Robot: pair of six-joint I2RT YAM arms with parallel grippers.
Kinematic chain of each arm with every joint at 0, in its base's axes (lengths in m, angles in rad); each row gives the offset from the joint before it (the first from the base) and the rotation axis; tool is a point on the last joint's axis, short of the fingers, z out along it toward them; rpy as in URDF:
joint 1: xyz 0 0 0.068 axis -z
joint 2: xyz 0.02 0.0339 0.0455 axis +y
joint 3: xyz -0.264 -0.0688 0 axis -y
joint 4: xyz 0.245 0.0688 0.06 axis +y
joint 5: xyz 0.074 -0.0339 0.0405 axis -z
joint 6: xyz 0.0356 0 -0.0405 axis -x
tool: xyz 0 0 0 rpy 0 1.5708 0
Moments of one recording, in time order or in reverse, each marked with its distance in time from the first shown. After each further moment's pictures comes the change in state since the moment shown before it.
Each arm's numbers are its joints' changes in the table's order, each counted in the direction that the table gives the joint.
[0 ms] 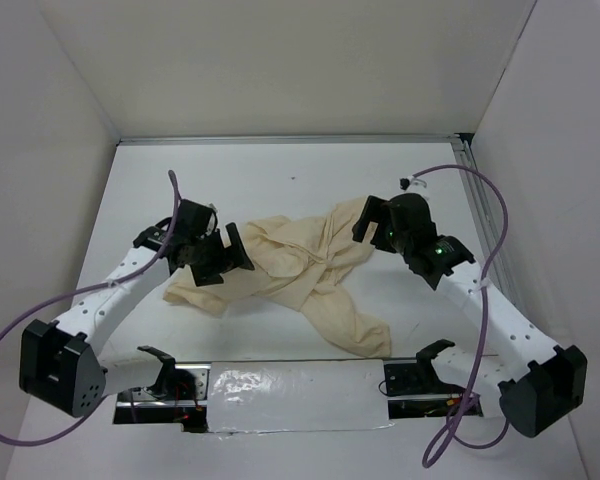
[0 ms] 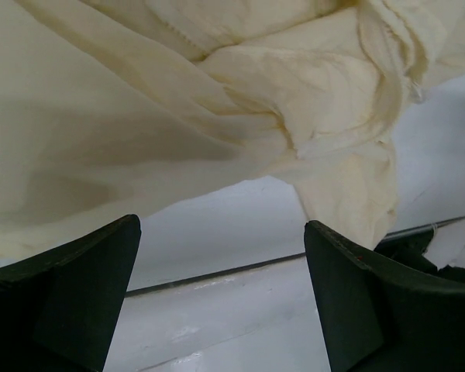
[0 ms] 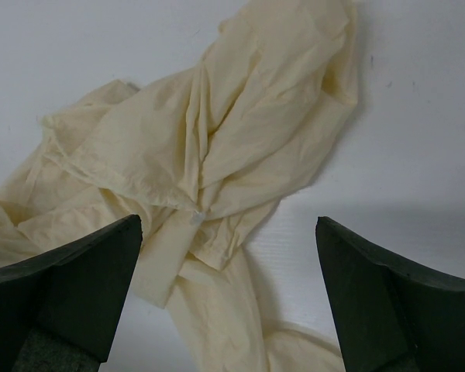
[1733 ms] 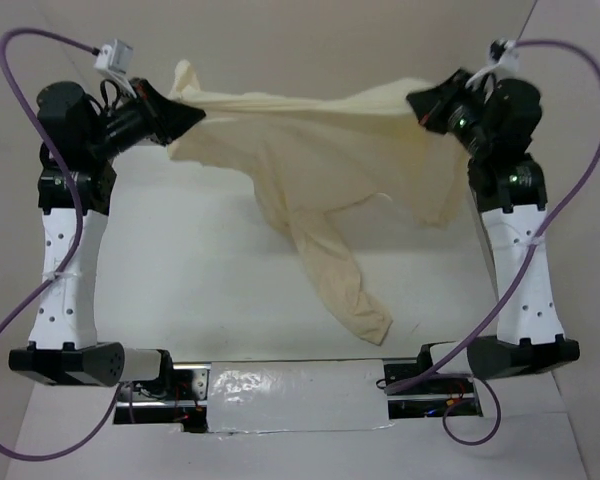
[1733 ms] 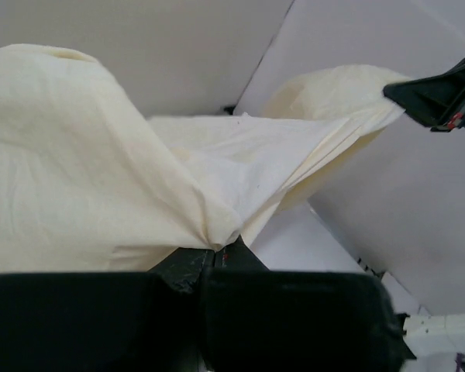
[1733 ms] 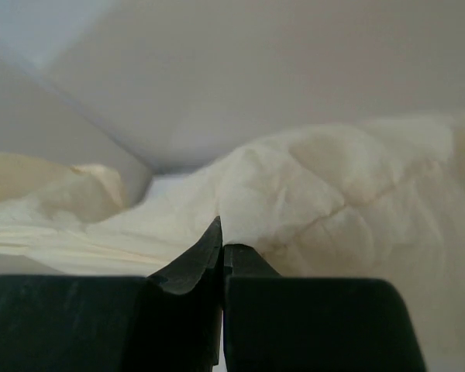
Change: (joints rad) left arm -0.386 0.166 0.891 -0.395 0.531 -0.279; right arm 0.379 0.349 1.014 -0.056 -0.452 0.090
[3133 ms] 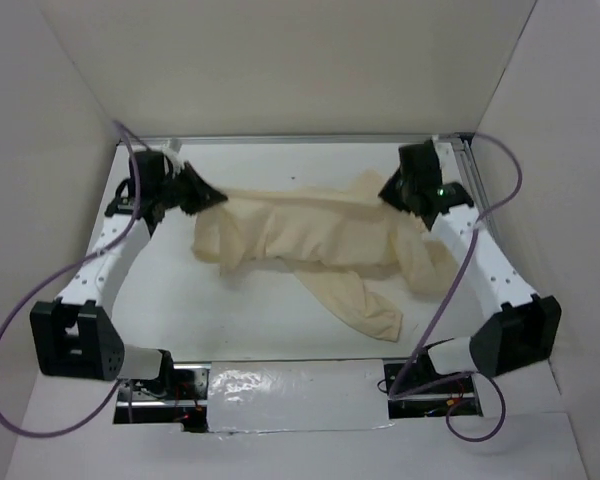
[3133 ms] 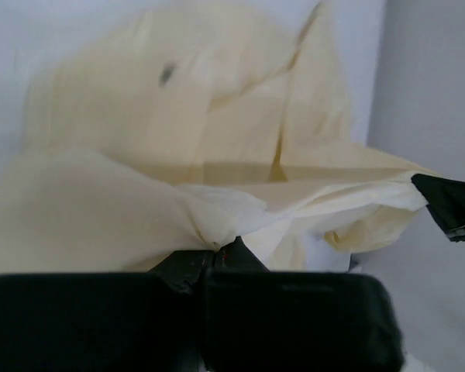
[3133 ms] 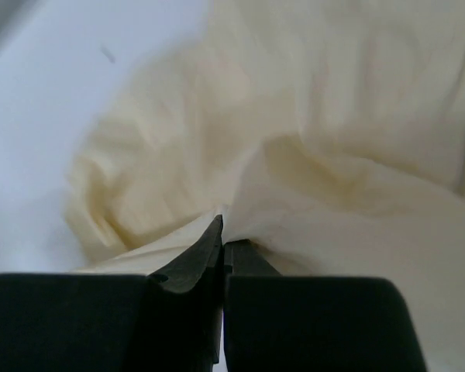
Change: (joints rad) left arm 0.065 -0.100 -0.850 0.029 -0.282 0.248; right arm -0.228 -0.122 -0.841 0.168 0.416 -0.296
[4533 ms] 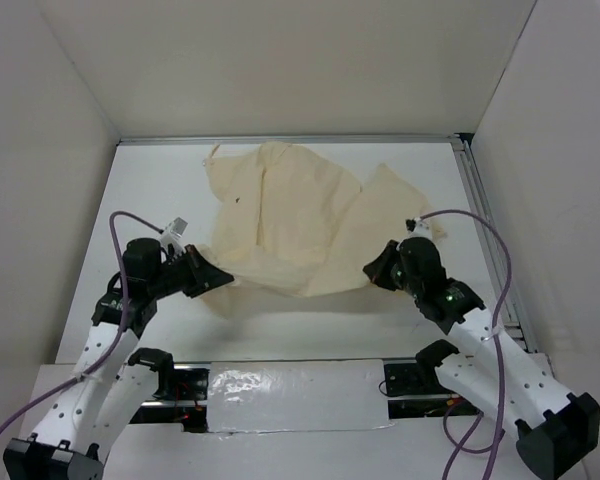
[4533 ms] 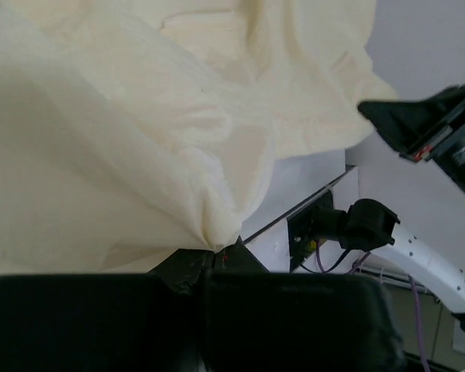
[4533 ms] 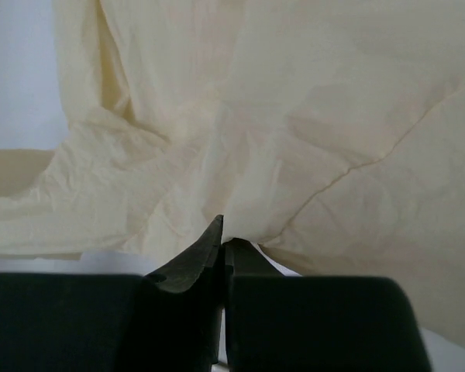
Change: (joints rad) left arm 0.107 -0.555 -0.393 0.009 0.153 -0.003; right arm -0.150 -0.492 -0.451 -0.213 -0.118 0.097
